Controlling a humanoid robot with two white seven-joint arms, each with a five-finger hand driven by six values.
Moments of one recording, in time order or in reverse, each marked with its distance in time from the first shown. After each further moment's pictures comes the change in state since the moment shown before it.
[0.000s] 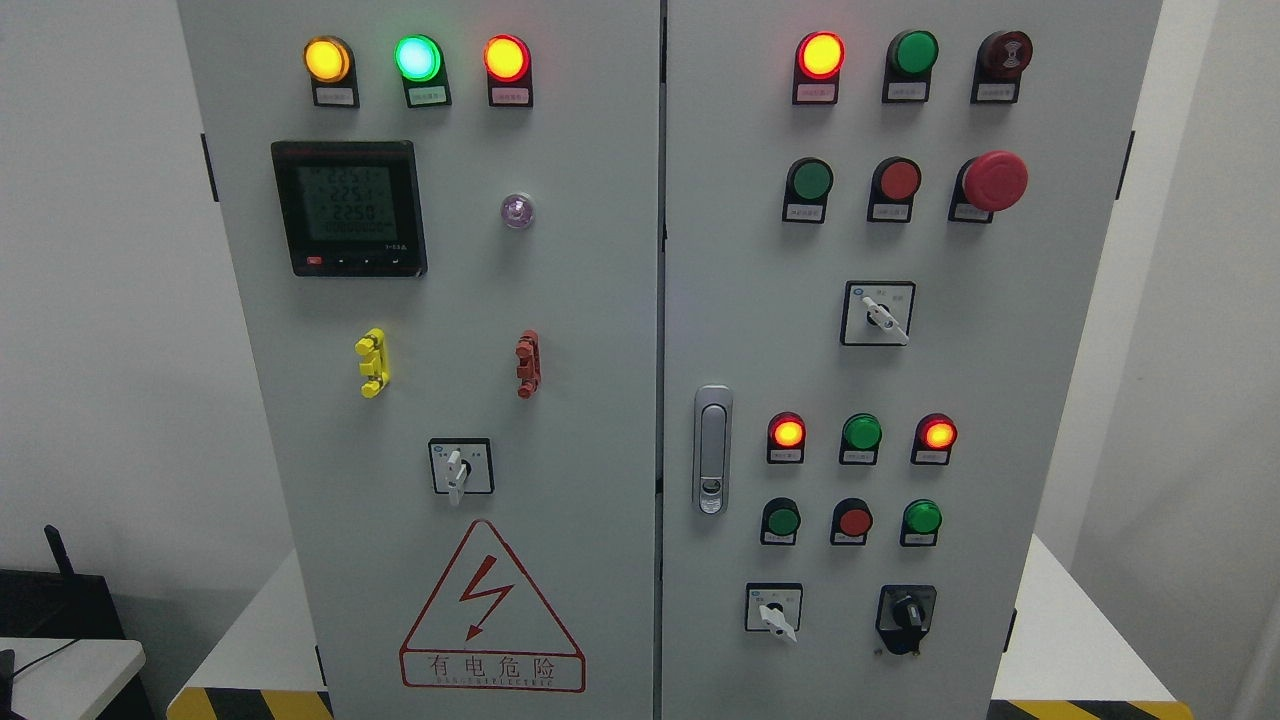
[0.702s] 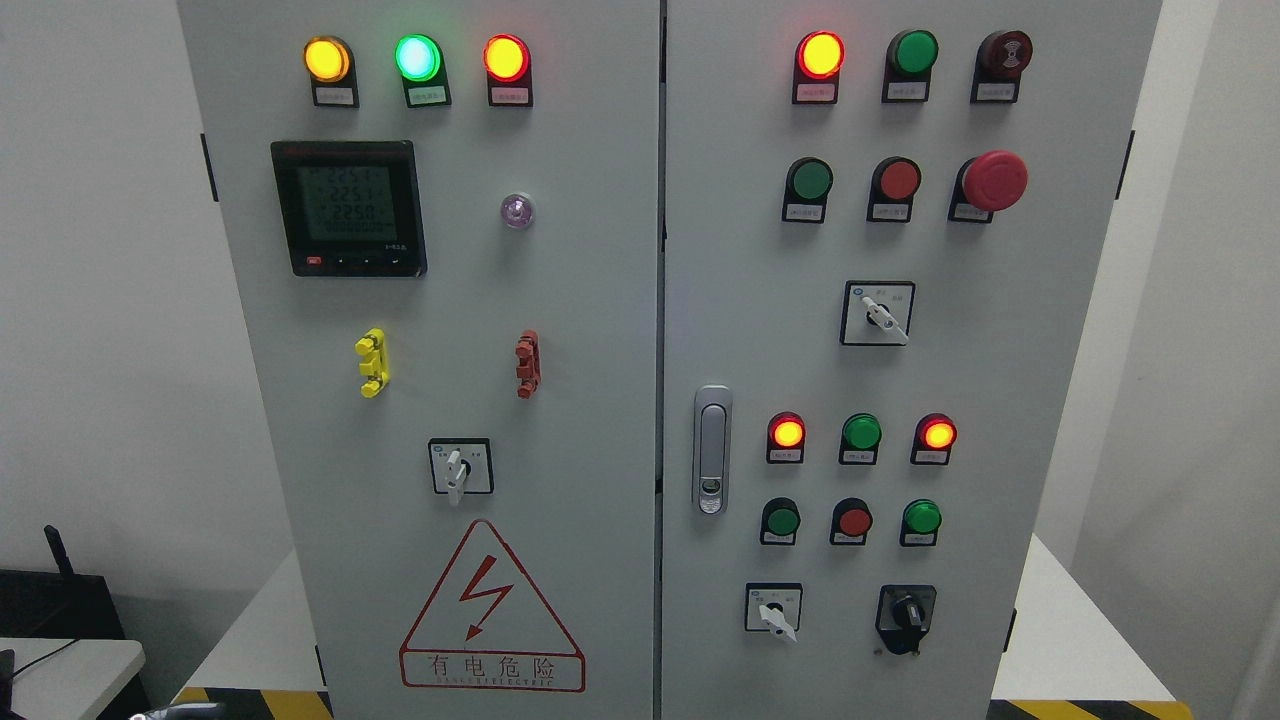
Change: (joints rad) left arm -0.093 -0.015 -0.319 -0.046 -0.037 0.193 0.218; right arm 0.000 0.000 0.000 0.000 0.000 0.000 0.000
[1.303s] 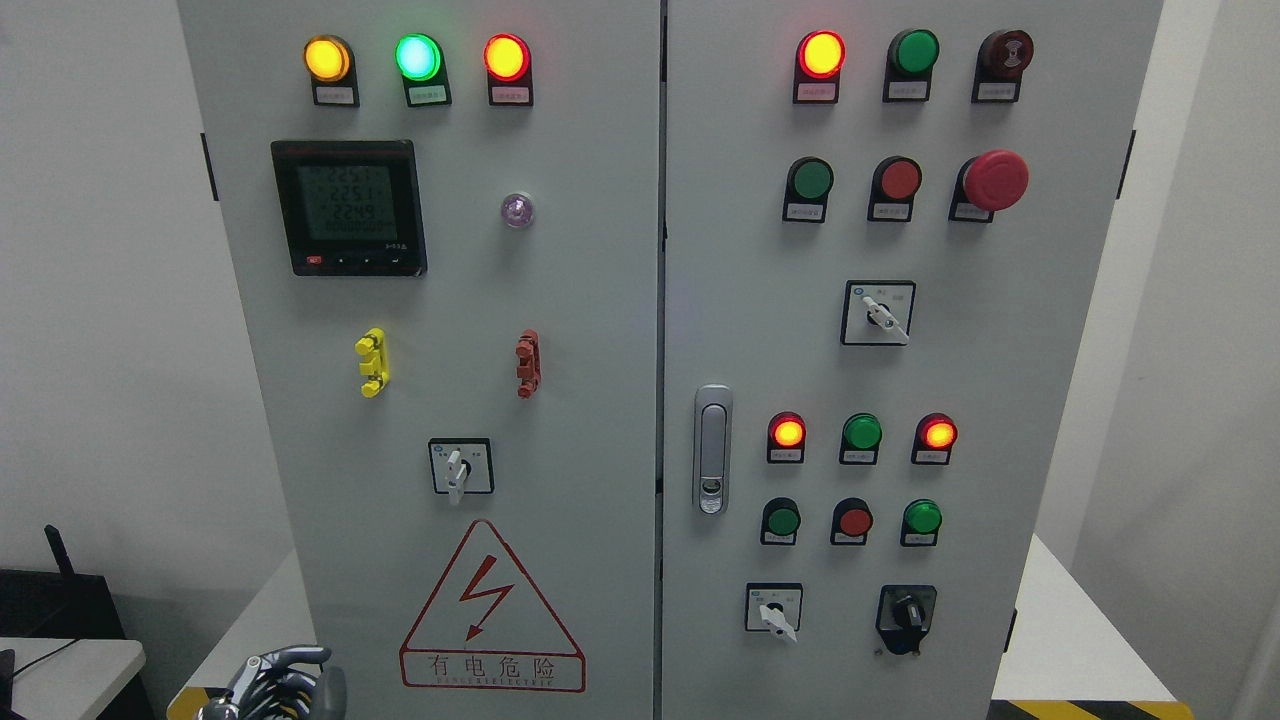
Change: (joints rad) left arm -0.078 -0.017 -0.182 -0.007 -0.033 0.158 0.112; right arm 0.000 0.000 0.000 0.000 0.000 0.000 0.000
